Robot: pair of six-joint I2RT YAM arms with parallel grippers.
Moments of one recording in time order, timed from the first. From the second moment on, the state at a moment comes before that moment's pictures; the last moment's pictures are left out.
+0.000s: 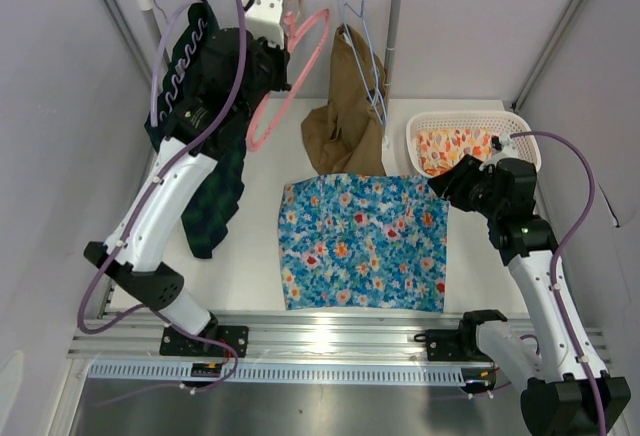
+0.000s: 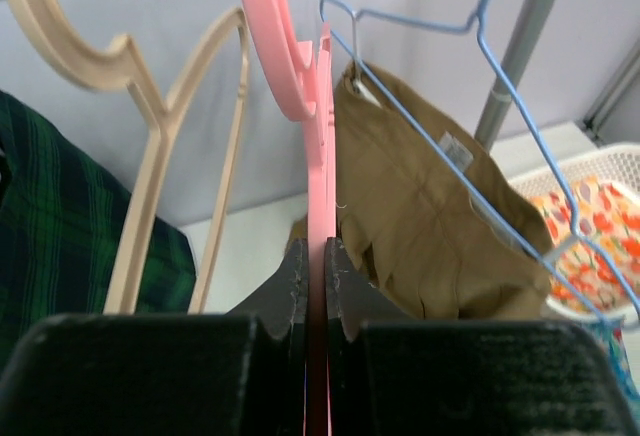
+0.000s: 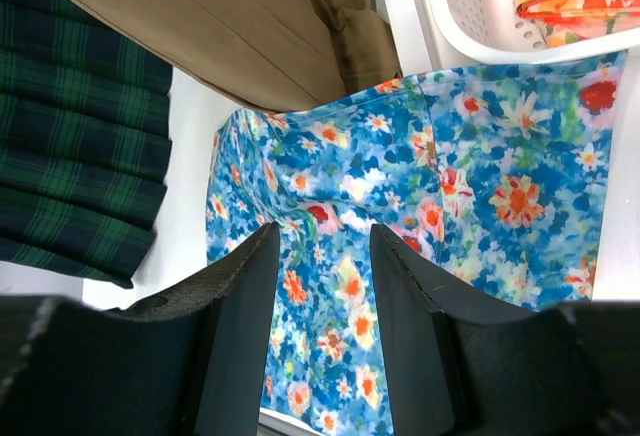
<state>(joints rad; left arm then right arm) -0.58 1.61 2.09 -0.55 -0.29 0.01 0.09 0.88 0.88 -0.42 -0.26 0.57</state>
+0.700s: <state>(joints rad) -0.76 0.91 1.18 -0.55 0.03 -0.21 0.09 0.75 1.02 -0.66 -0.30 0.51</state>
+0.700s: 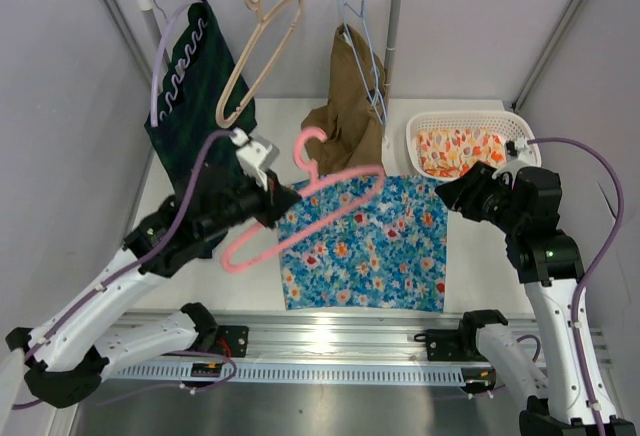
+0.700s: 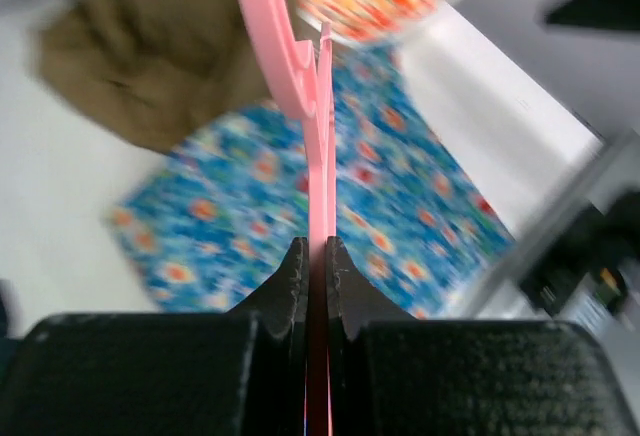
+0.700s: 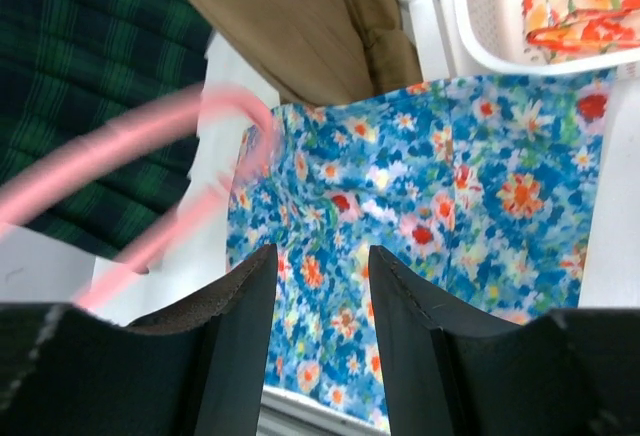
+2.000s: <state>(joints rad) -1.05 1.39 0.45 0.65 0.41 -0.53 0.58 0.68 0.72 -0.87 -0.08 0.71</state>
